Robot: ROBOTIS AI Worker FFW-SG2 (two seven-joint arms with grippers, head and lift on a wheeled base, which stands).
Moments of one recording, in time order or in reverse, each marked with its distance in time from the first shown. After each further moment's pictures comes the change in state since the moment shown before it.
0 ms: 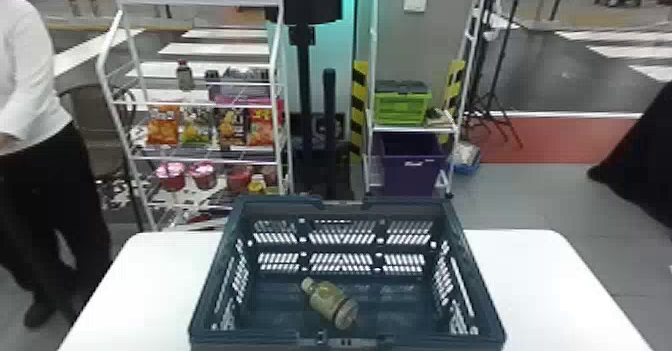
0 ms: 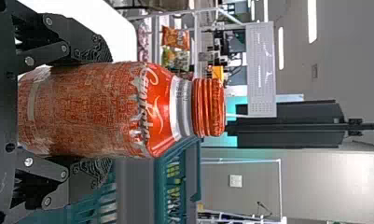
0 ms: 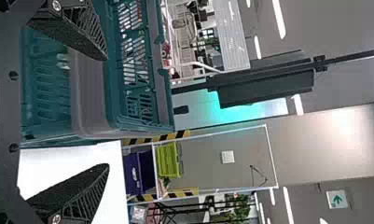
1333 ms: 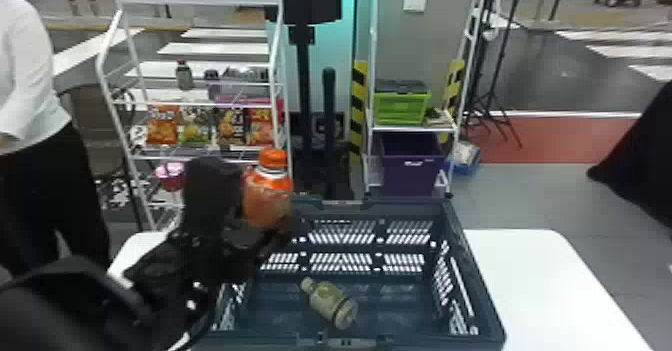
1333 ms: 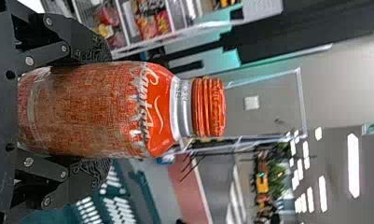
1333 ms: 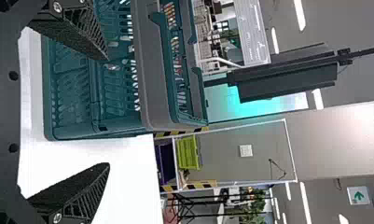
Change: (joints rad) left arm -0.972 0.077 -0.285 -0.164 0.130 1.214 -0.106; right arm 0.110 0.036 0.011 0.141 0.037 -0.176 0.020
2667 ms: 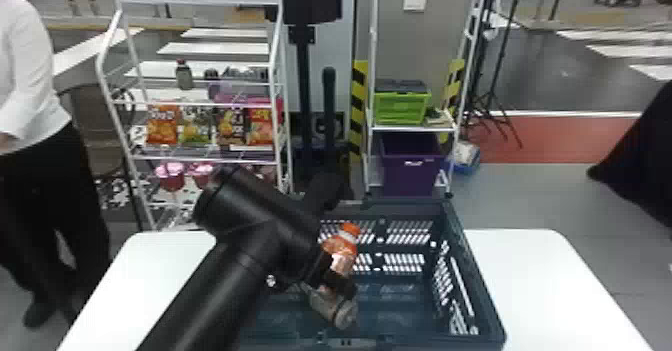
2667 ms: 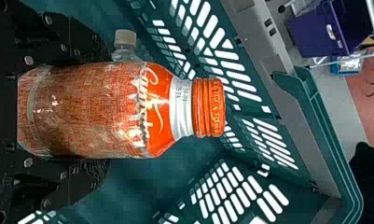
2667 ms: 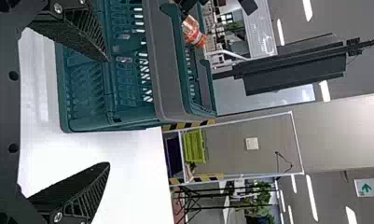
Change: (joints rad) left arm -0.508 -0.379 -0.195 0.819 -0.573 0.463 -0.757; right arm 0.001 0.017 -0.008 0.044 -0.007 -0.023 0.000
